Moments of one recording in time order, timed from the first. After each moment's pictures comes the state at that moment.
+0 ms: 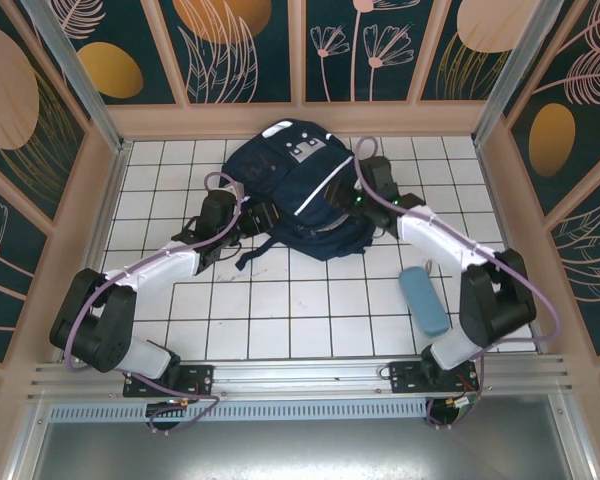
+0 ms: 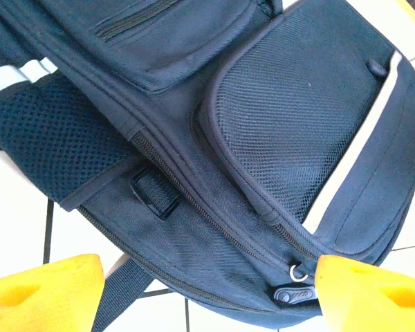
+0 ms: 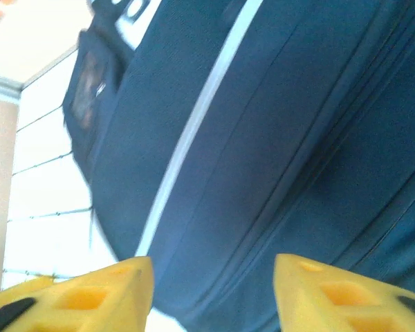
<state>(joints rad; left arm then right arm) -0.47 1.47 0.79 0.10 0.13 -0.75 0.51 1.53 1.11 -0.27 -0.12 0.74</state>
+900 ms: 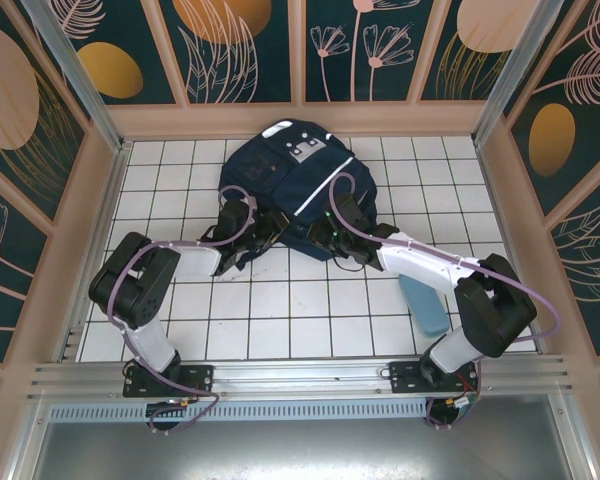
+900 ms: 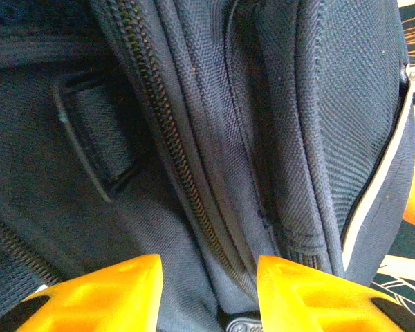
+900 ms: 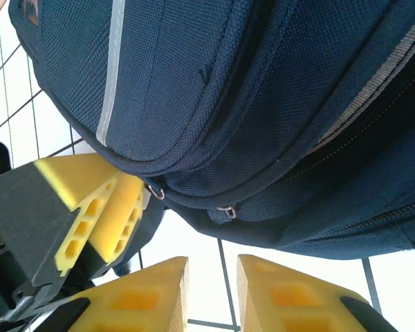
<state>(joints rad) -0.49 1.77 0.76 0.51 0.33 -1.20 0.72 1.52 0.95 -0.22 0.00 1.02</state>
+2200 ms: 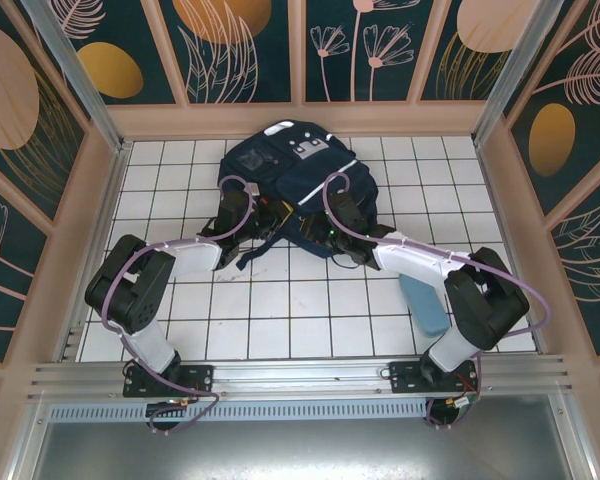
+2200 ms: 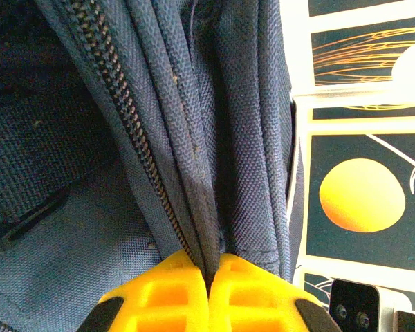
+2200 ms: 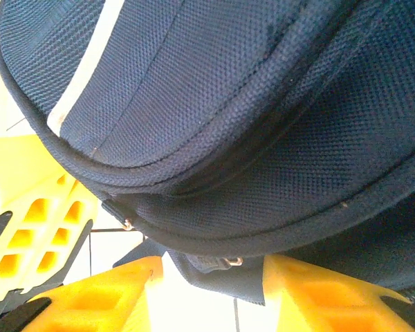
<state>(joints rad) -0.51 1.73 0.82 0.54 0.34 -1.30 0.71 1.57 0.93 -0.07 -0.01 0.94</state>
